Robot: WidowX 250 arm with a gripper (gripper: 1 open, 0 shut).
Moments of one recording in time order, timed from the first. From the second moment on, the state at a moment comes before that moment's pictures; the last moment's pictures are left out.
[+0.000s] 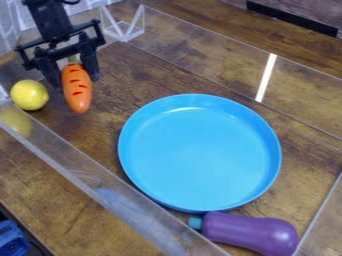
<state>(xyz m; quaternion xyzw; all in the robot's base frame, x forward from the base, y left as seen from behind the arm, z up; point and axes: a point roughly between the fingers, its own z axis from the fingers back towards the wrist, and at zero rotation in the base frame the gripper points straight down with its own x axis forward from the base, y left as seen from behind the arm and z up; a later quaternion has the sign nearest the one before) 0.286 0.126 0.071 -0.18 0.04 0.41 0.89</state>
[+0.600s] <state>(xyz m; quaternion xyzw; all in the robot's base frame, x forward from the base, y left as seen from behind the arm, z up) 0.291 0.111 0.085 -0.19 0.04 0.40 0.90</state>
